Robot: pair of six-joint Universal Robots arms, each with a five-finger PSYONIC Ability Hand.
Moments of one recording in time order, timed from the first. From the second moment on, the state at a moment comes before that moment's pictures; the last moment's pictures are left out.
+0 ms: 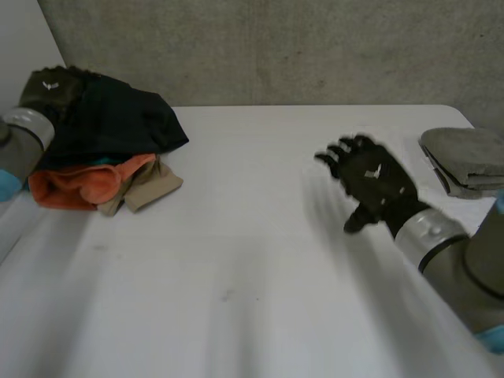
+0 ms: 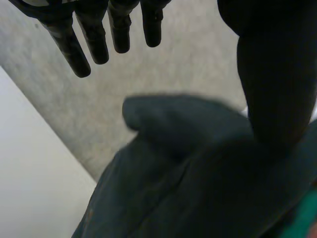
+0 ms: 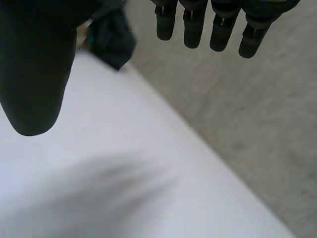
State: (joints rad) left arm 4.69 -2.34 -0.86 3.20 -1.34 3.45; right arm 1.89 -1.32 1.82 -0.39 1.23 2.70; left_hand 0.19 0.21 0.21 0.20 0.05; right_hand 0.23 0.21 0.21 0.21 0.05
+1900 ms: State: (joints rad) left arm 4.22 -1.84 -1.98 3.36 -1.37 3.37; right arm 1.83 -1.48 1.81 -0.16 1.30 2.70; left_hand 1.16 1.18 1.16 1.18 0.96; right_hand 0.23 0.21 0.21 0.21 0.05
